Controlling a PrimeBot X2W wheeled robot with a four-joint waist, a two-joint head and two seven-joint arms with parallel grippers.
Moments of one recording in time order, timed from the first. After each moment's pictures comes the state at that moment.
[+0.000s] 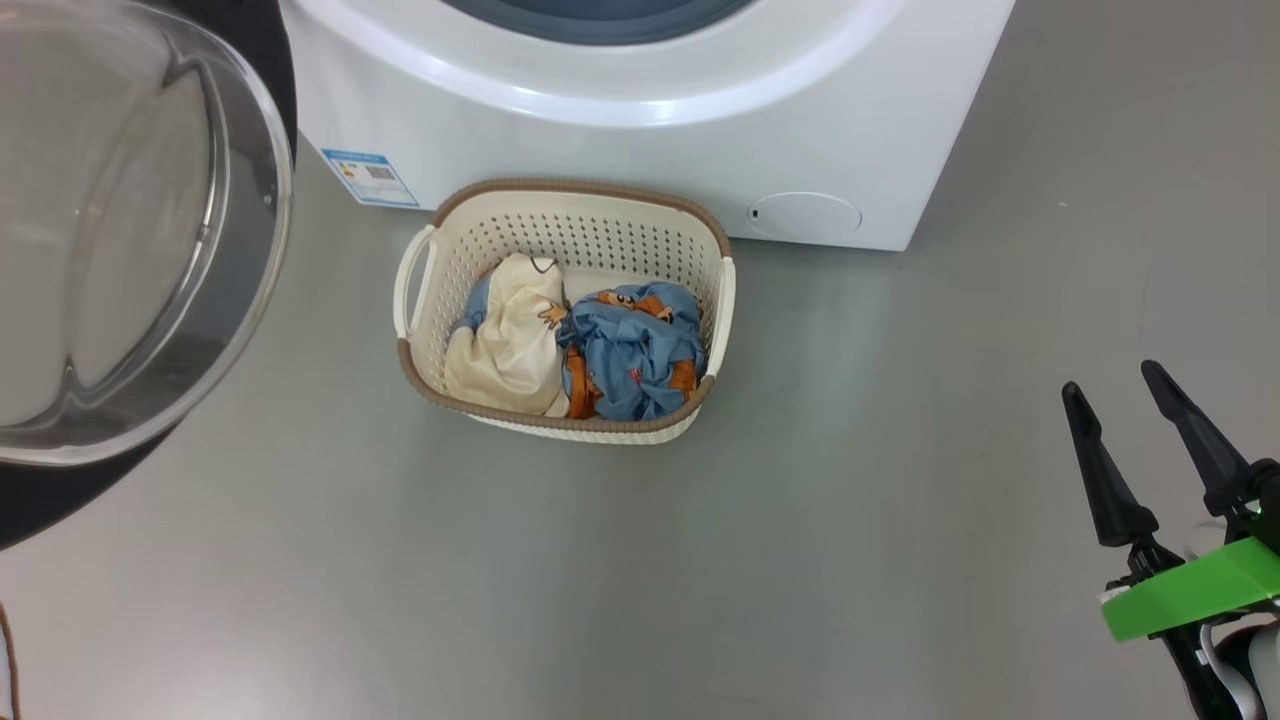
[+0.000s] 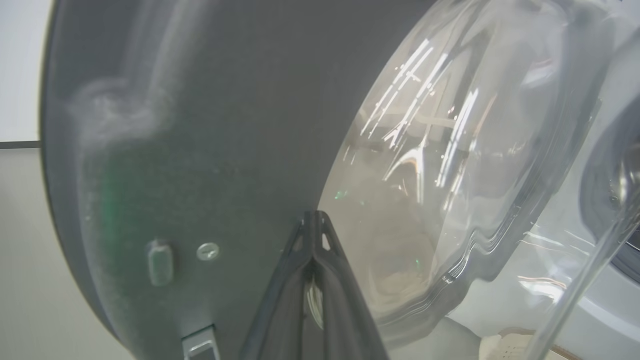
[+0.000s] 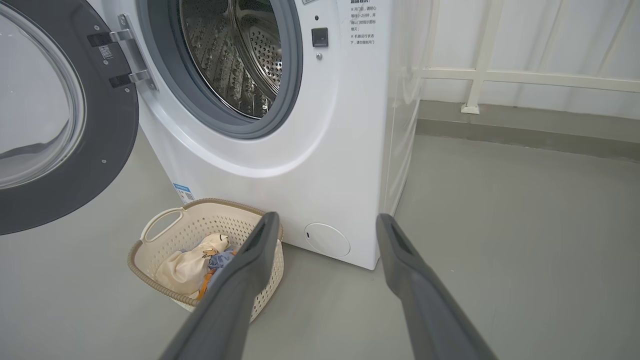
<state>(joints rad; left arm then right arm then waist) -0.45 0.18 0.54 0.52 -0.25 0.00 -0.26 -0.14 -0.37 0.04 0.09 0.34 0.13 -0.25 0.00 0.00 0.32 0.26</state>
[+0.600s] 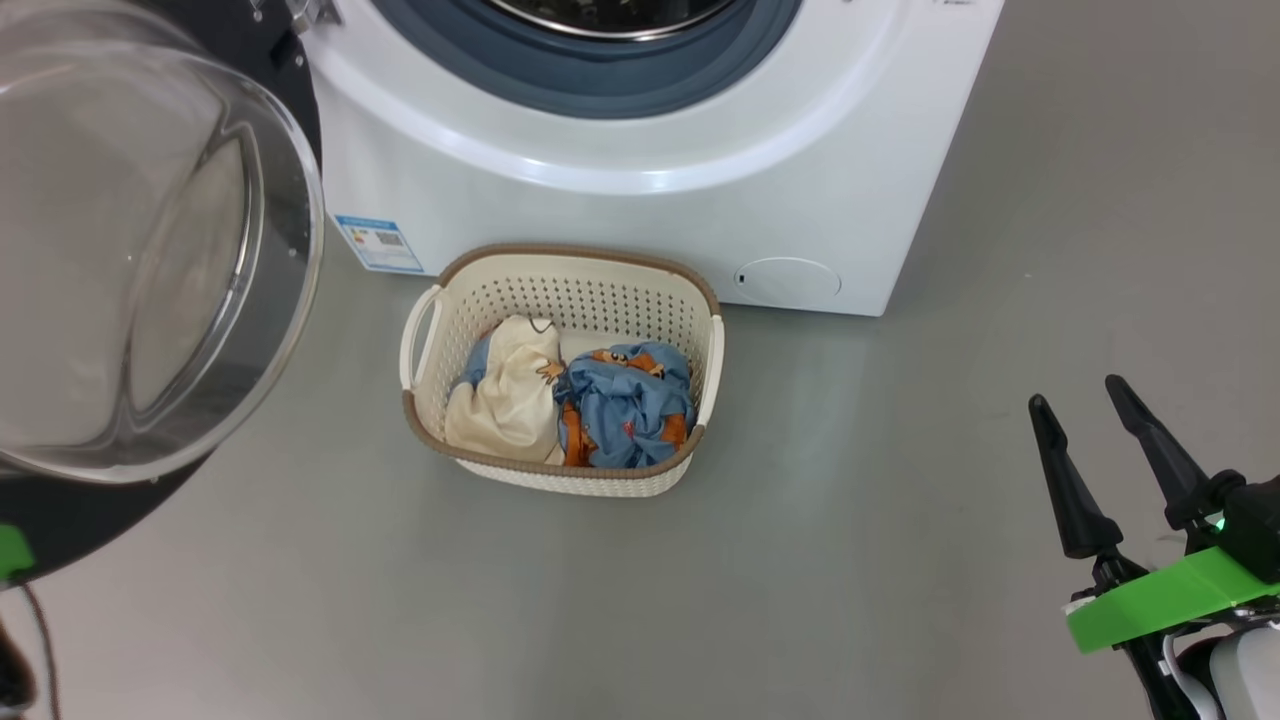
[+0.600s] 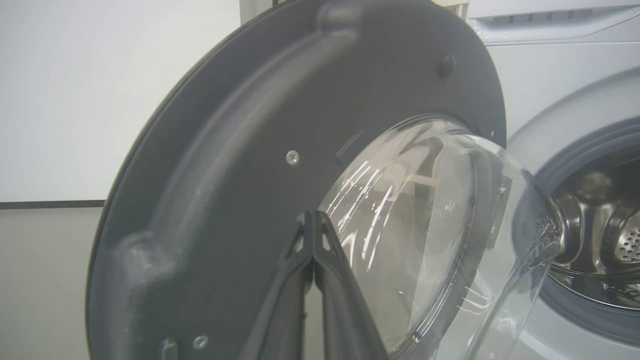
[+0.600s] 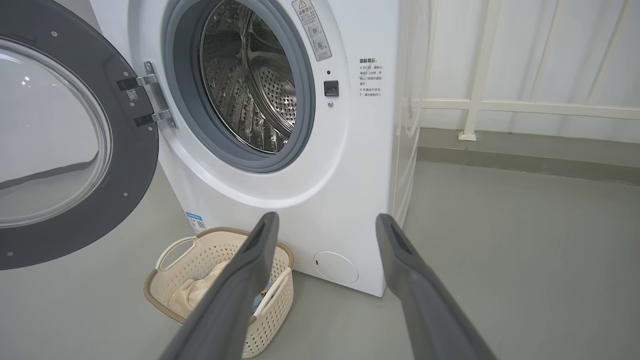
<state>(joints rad) -0.38 0.09 0.54 0.27 -0.14 -0.11 -0.26 -0.14 -0.32 0.05 0.11 0.34 0.13 -0.25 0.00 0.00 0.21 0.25</state>
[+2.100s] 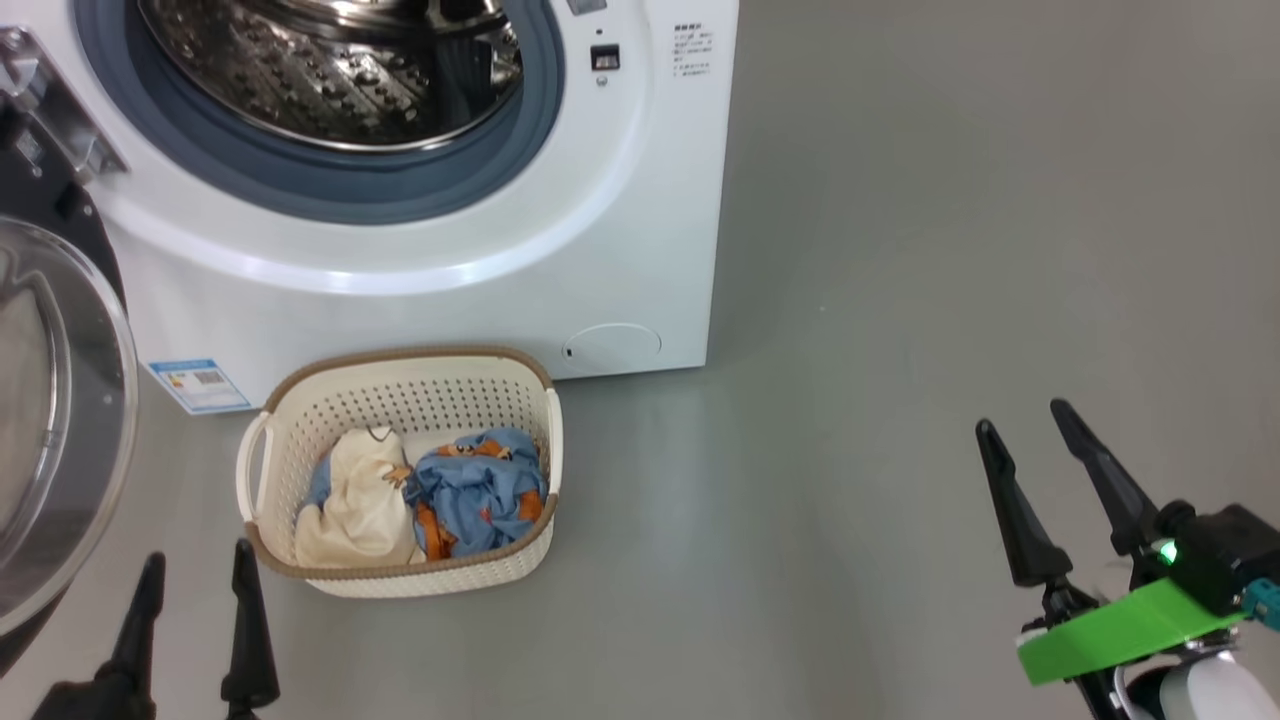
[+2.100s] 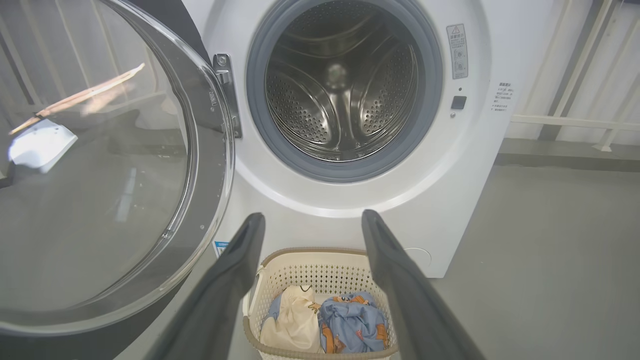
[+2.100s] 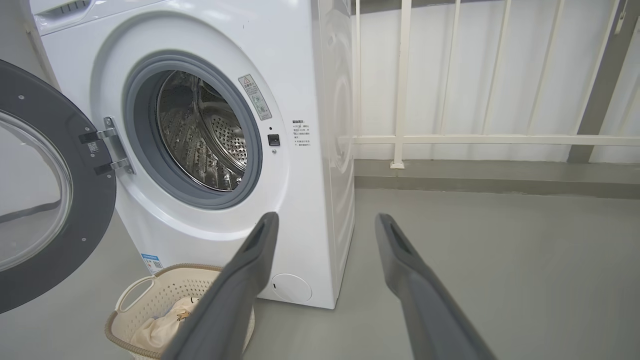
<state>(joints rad) 0.05 0.03 0.15 0.05 -0.16 -0.05 -0.26 -0.11 -0.24 0.08 0.05 0.33 0.13 -0.25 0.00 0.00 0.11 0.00</state>
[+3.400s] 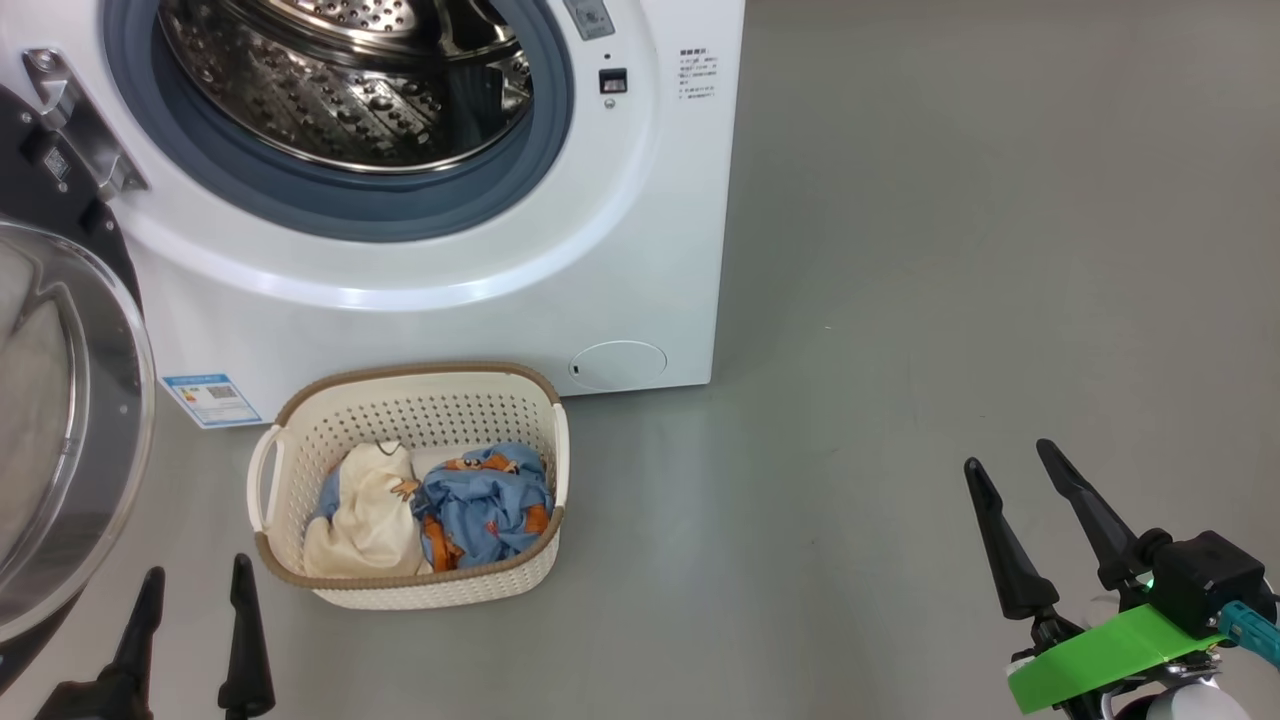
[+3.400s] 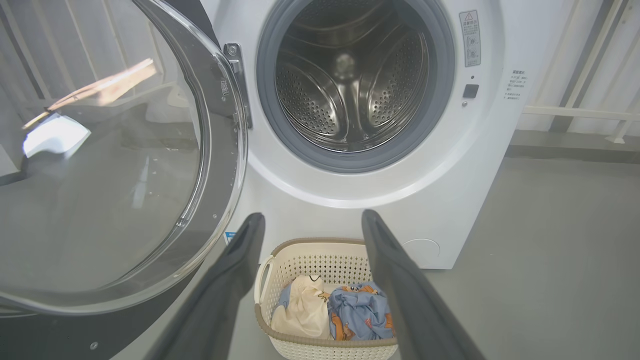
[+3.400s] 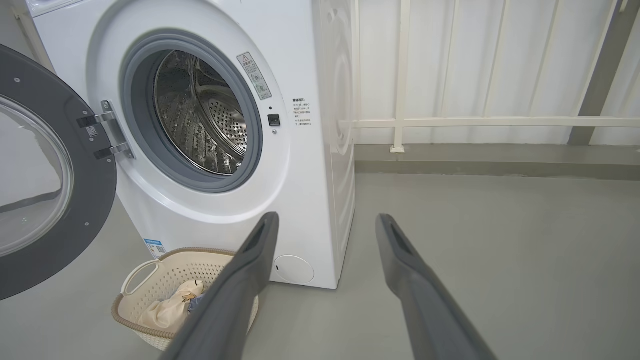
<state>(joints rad) 0.05 0.03 0.17 0.12 -0.14 -0.07 -0.26 -0.06 -0.23 0.09 0.10 0.32 0.13 -0.25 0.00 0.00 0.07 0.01</state>
